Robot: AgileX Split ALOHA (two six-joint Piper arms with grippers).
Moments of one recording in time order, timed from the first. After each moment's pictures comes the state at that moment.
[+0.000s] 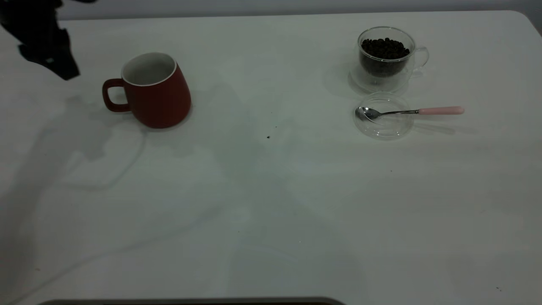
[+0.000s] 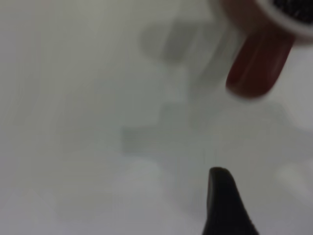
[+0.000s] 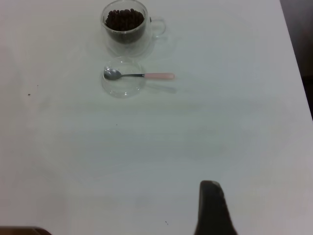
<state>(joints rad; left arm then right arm) -0.05 2.14 -1.34 -0.08 0.50 1.07 -0.02 0.03 -0.47 0.09 1.13 -0.01</state>
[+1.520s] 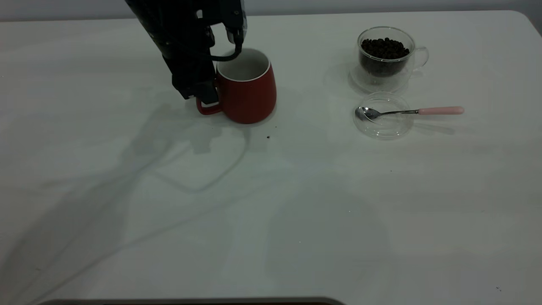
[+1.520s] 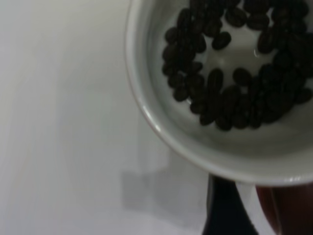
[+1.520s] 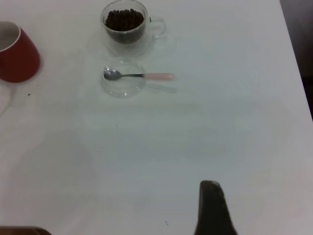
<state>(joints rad) -0.36 2.41 -1.58 -0.26 0.42 1.28 -0.02 0.03 -0.47 0.09 1.13 -0.01</state>
